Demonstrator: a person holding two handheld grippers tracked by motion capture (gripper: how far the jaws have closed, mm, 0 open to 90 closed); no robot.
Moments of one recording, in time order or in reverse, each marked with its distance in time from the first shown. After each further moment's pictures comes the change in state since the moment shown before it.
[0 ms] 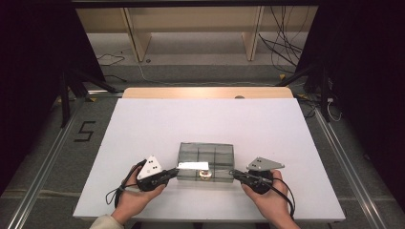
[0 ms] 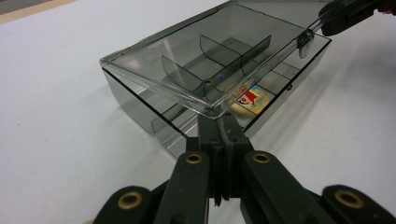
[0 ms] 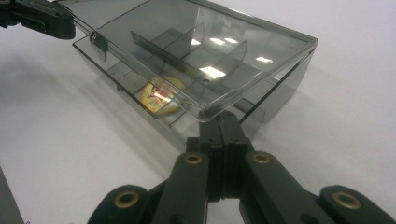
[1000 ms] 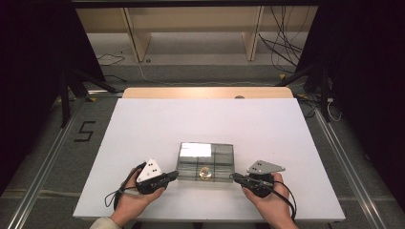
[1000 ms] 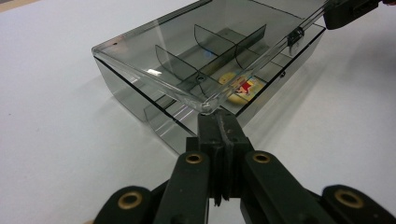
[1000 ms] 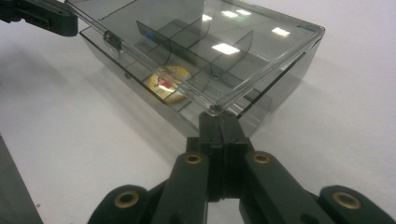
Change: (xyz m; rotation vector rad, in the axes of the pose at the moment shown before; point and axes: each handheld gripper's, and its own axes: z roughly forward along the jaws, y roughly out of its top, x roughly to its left) left arm -0.003 -0.006 -0.002 0.021 -0.012 0.004; right arm 0.004 -0.005 -0.005 0.019 0.004 -0.010
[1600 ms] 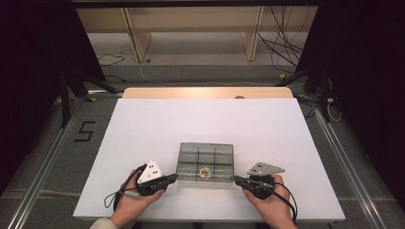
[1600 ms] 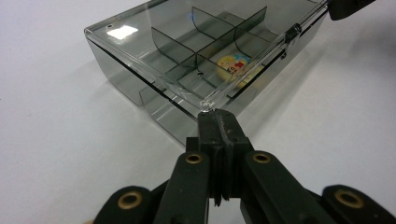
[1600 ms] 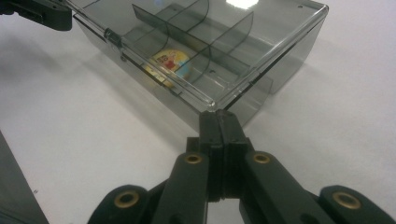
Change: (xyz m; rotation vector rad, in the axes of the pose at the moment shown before) left arm -0.001 -0.006 0.001 0.043 -0.008 -0.001; right arm -0.001 -0.006 0.001 0.037 -0.002 0.010
